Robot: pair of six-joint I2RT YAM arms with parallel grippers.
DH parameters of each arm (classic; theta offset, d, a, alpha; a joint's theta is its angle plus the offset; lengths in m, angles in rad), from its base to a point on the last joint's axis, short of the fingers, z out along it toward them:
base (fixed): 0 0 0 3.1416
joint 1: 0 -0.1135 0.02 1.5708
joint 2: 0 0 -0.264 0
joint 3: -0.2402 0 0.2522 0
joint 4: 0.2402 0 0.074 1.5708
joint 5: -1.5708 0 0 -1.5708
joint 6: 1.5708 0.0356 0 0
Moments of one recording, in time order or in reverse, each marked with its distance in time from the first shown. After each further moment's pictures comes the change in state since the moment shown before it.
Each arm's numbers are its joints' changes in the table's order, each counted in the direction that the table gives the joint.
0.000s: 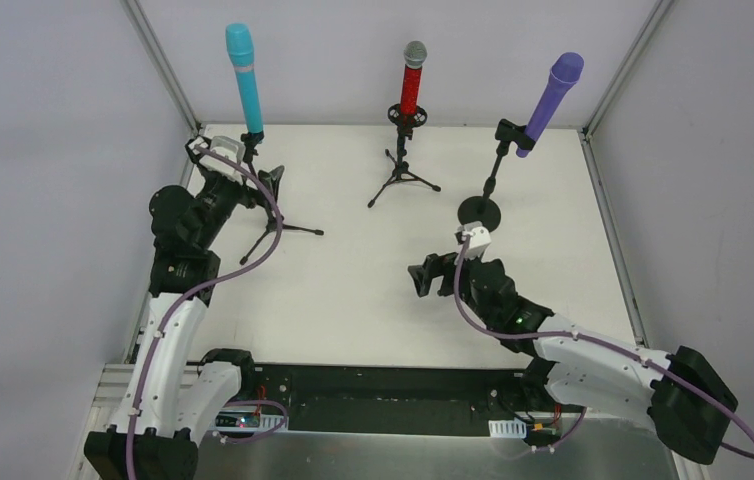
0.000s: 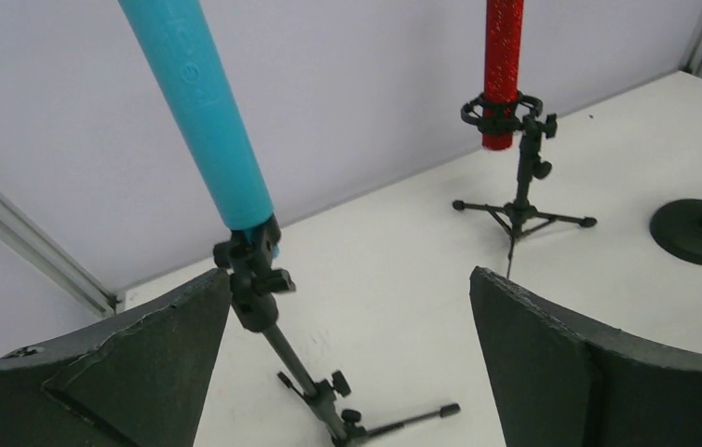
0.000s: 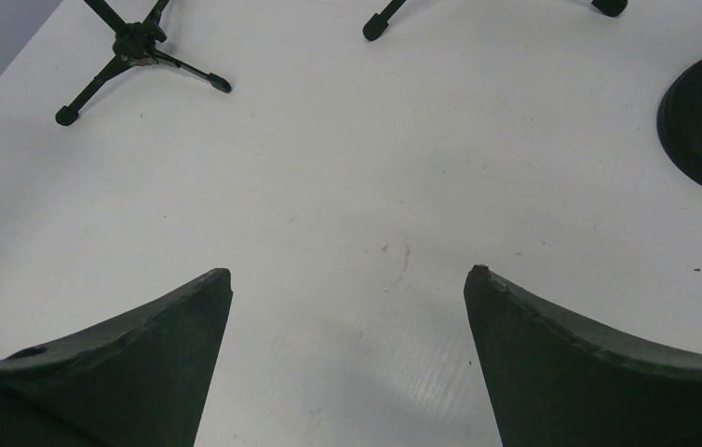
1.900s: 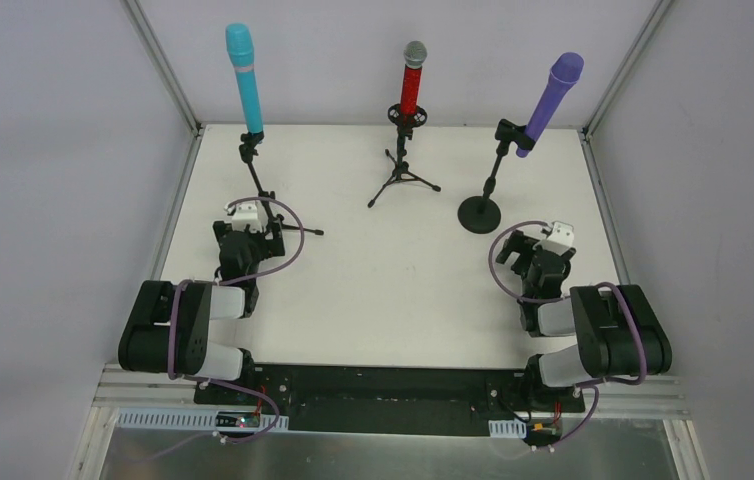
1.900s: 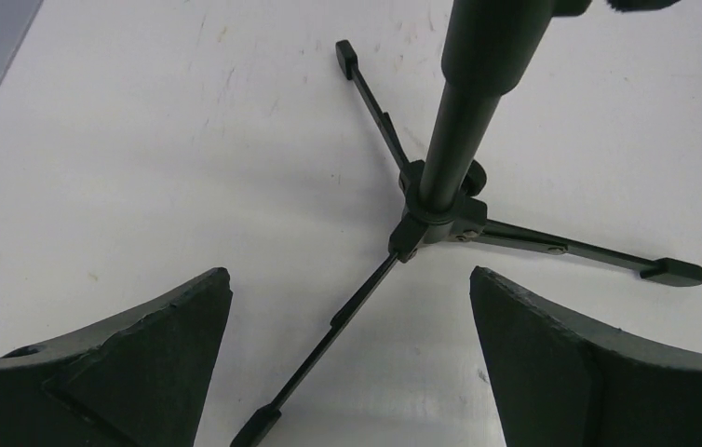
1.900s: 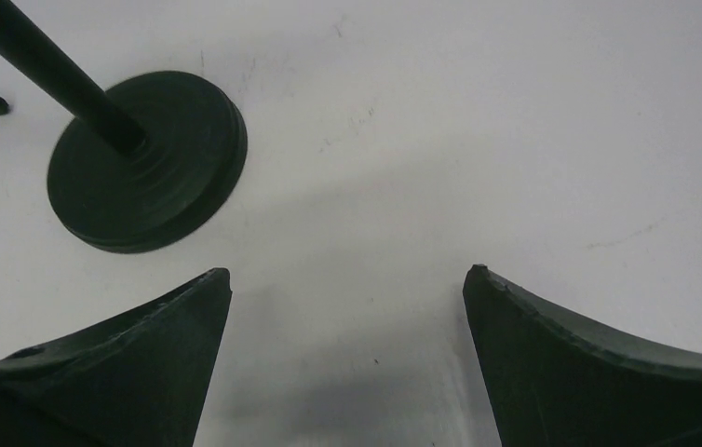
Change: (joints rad) left arm -0.014 0.568 0.636 -0.773 0.454 -0.156; right arm 0.824 0.482 0.241 -0.709 0.049 -0.151
